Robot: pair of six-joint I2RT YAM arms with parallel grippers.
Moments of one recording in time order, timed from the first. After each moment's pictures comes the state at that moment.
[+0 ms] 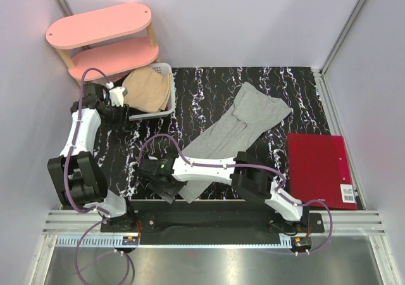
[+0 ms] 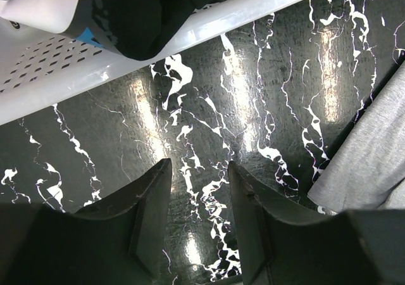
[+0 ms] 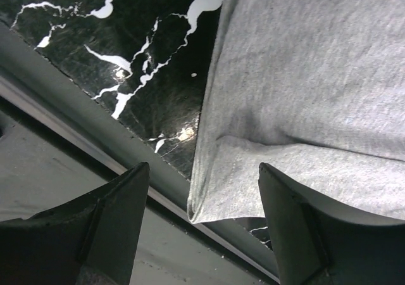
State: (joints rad) left arm 0.22 1.51 1.24 -0.83 0.34 0.32; right arm 1.33 2.29 1.93 -1.02 0.14 0.34
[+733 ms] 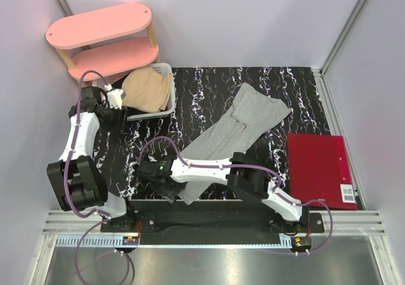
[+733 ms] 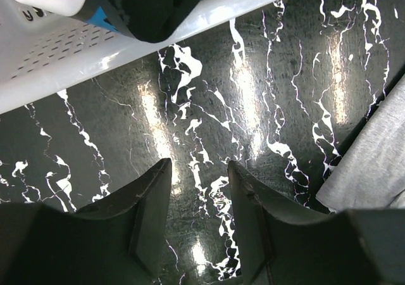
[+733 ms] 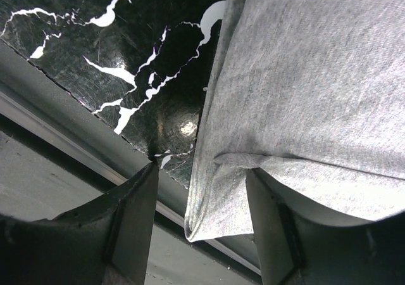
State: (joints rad) left arm 0.24 1.47 1.20 -0.81 0.34 0.35; right arm 1.33 2.33 1.93 -1.00 0.11 0.34
